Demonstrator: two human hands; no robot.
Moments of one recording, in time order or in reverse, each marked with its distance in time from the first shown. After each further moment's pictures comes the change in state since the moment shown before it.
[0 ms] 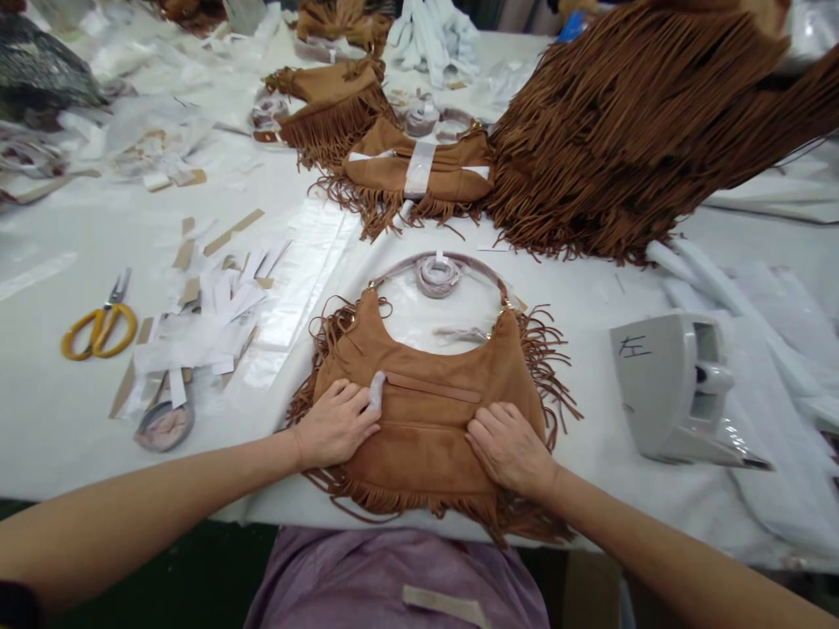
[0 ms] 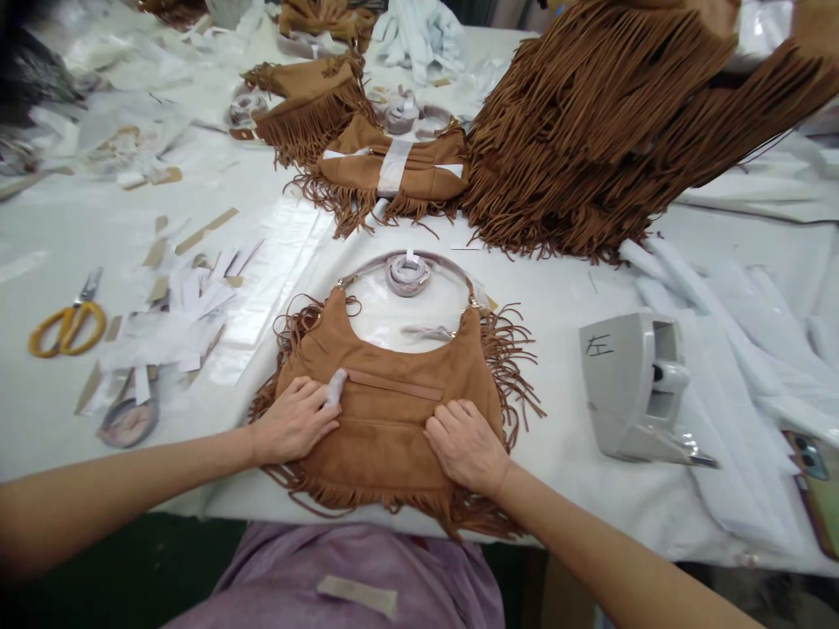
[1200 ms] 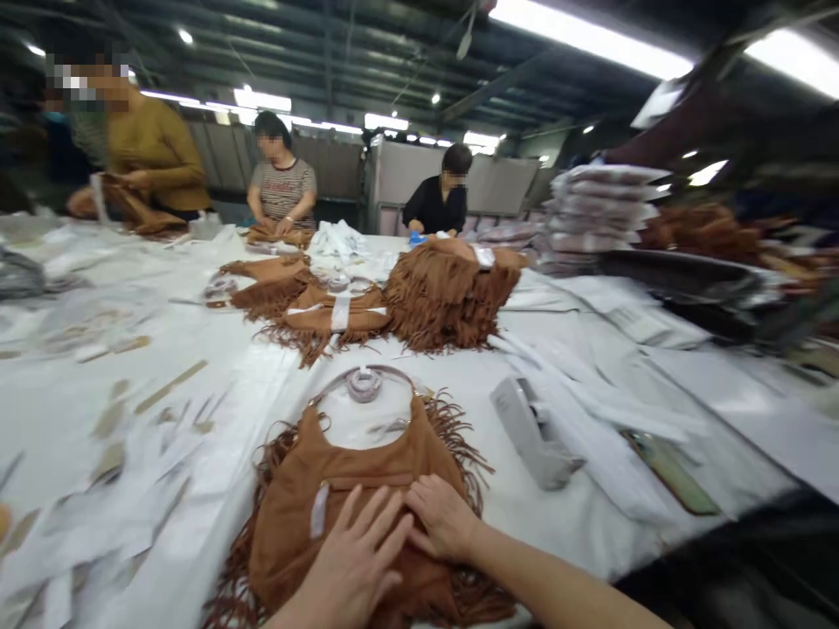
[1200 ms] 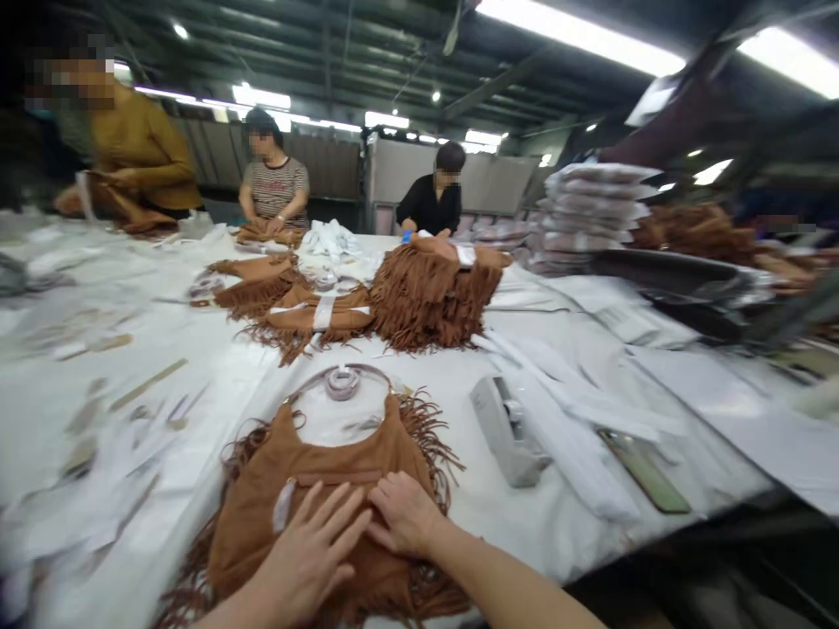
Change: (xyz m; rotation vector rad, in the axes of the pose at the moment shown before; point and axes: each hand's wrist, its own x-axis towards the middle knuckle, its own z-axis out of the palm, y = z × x) left_hand 0.037 0.079 -0.021 -0.057 0.179 0.227; right_hand -0.011 -0.011 0.000 -0.002 0.031 0.162
